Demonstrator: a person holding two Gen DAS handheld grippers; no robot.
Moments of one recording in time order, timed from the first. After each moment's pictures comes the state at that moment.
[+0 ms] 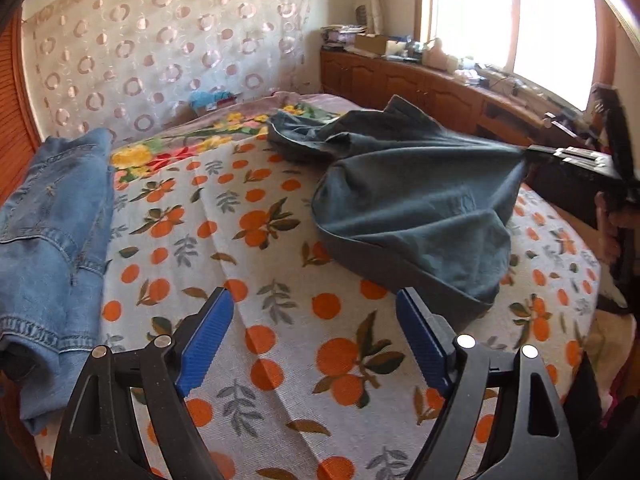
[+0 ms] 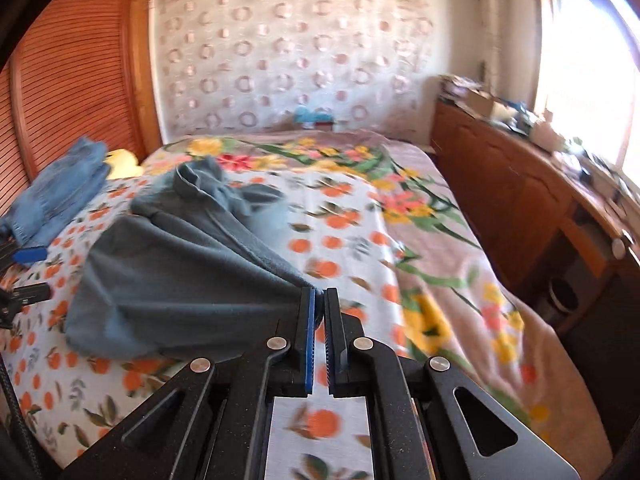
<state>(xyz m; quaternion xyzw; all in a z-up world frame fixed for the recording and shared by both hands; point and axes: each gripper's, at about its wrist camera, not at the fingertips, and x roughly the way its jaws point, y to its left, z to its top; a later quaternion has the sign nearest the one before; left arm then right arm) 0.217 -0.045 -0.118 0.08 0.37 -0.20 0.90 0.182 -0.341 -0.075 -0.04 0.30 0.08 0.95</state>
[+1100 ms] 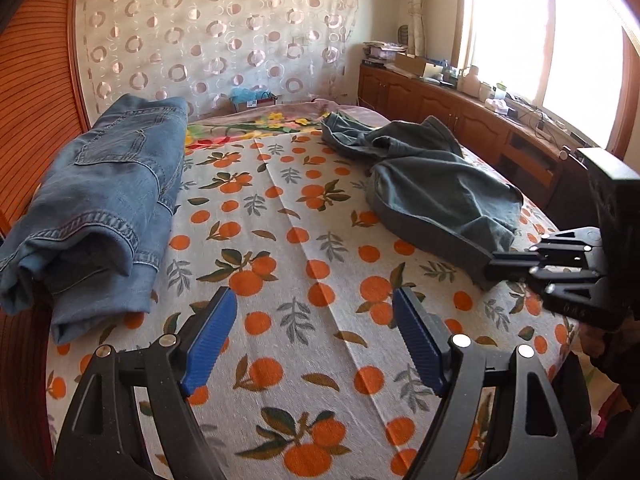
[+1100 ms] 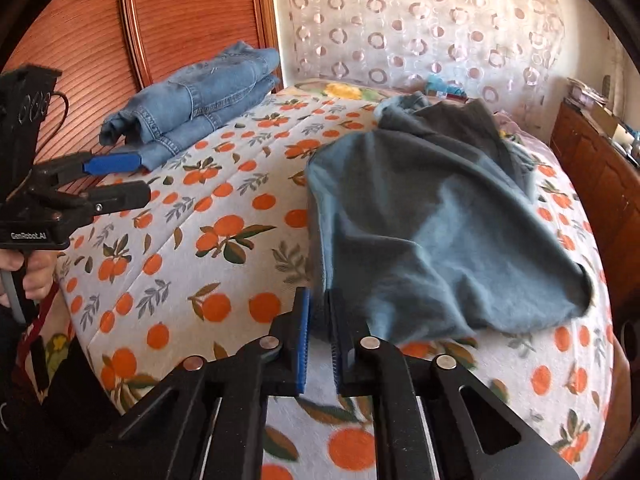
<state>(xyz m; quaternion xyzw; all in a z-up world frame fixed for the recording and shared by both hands) 0.163 0.007 -0.112 0.03 0.36 -0.14 0.92 0.093 -0.168 -0.092 -0.09 0.35 0.28 0.89</state>
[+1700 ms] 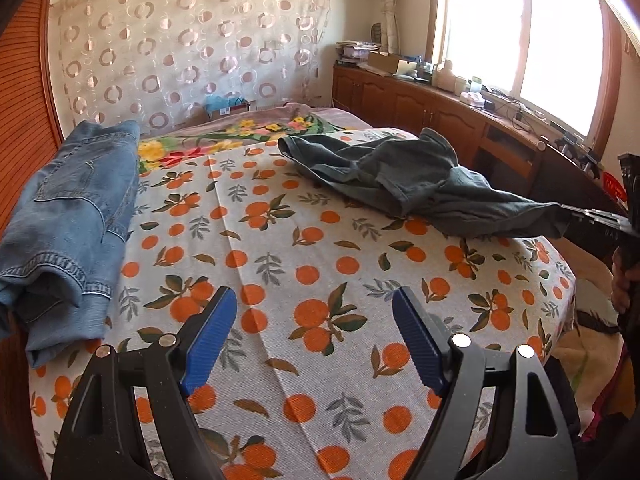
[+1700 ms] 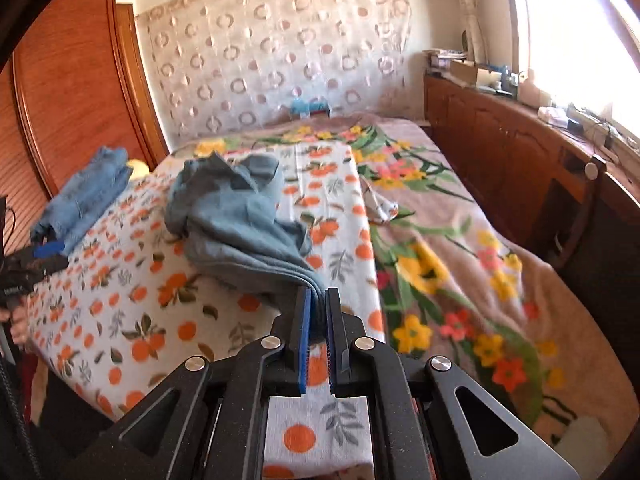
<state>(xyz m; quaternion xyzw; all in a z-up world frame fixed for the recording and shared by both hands) 0.169 -0.036 -0.104 0.04 0.36 -0.17 0.92 0.023 -0.372 -0.049 0.03 0.32 0.10 0.94</state>
